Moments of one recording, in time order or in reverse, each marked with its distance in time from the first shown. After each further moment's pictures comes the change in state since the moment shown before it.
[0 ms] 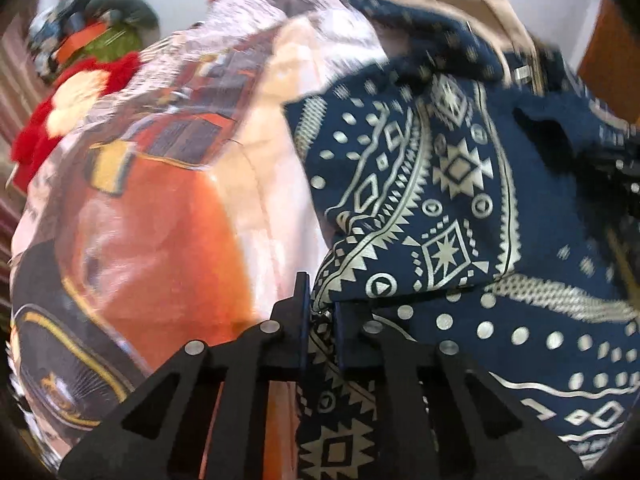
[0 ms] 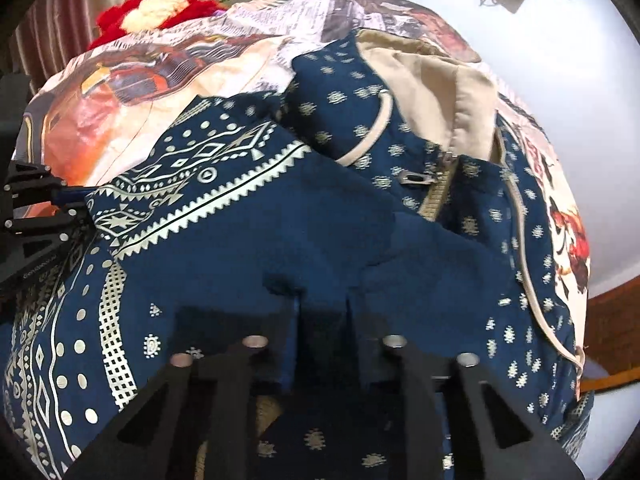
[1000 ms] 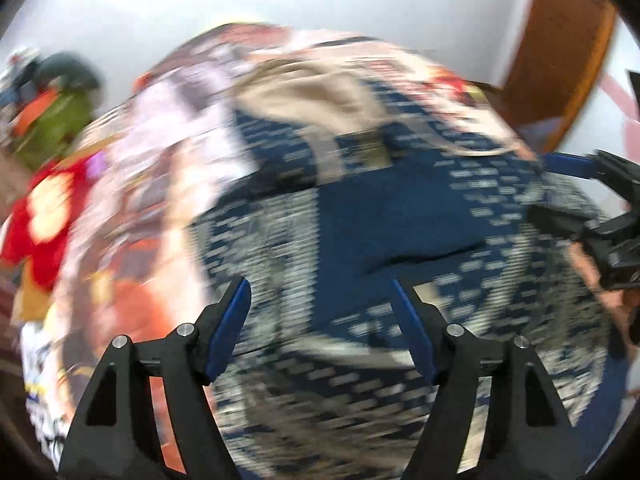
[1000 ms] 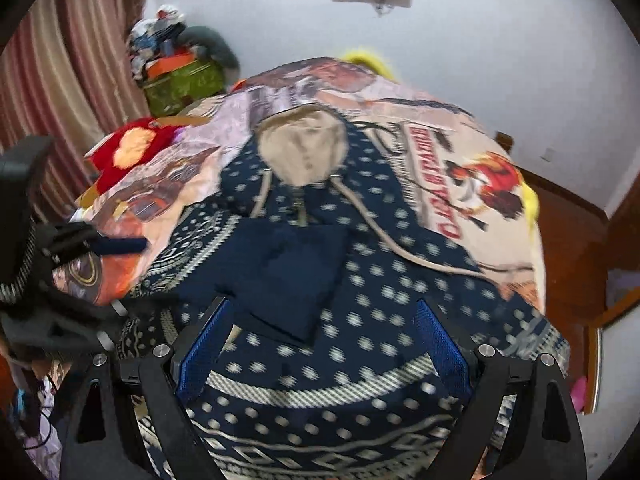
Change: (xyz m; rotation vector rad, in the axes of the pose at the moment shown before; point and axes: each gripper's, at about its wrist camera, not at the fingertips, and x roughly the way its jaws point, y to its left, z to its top) left arm -0.103 -0.073 0.050 0.157 -0.039 -0.097; right arm -0.130 -0.086 -0.055 0.282 -0.177 0.098
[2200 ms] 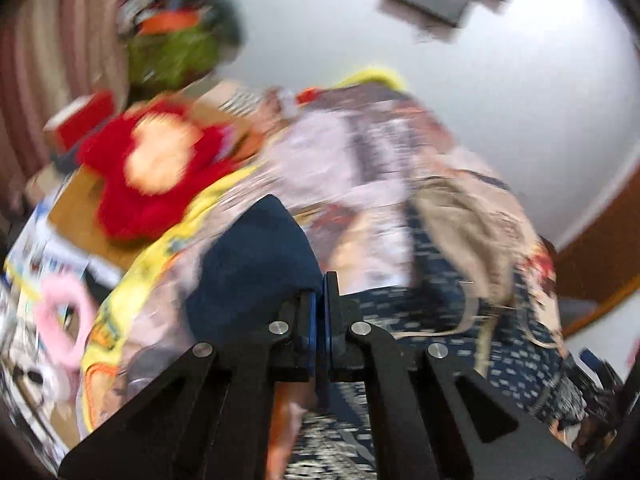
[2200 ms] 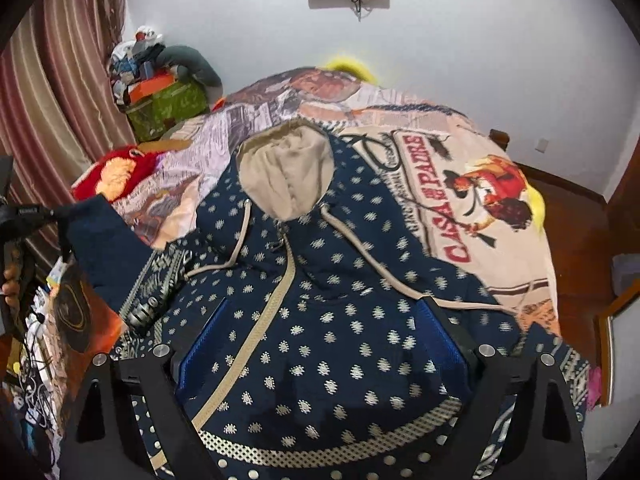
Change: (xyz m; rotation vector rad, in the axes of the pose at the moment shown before) left arm -0.053 0.150 0.057 -0.481 -0.207 0.038; right arm 0.016 -0.031 0.026 0.127 -0.070 -0.019
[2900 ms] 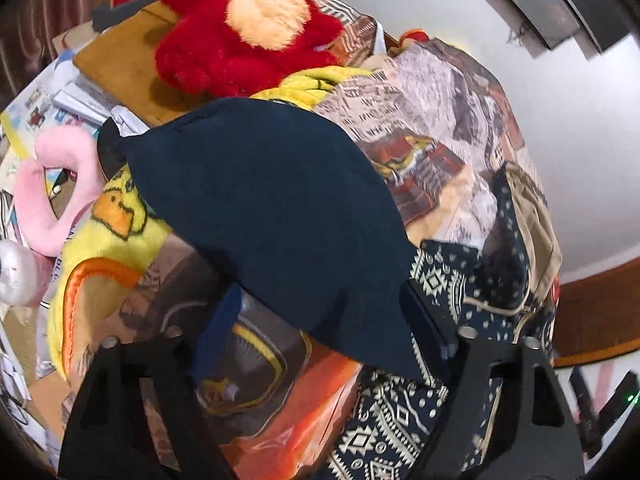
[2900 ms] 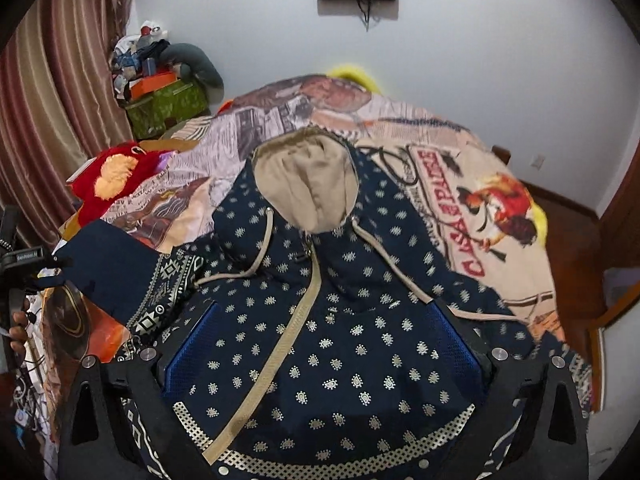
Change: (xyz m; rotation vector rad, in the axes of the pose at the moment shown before) left arm 0.056 0.150 -0.084 -0.405 0.227 0.002; right arm 0.023 0.041 0.003 -0.037 0.006 -0.030
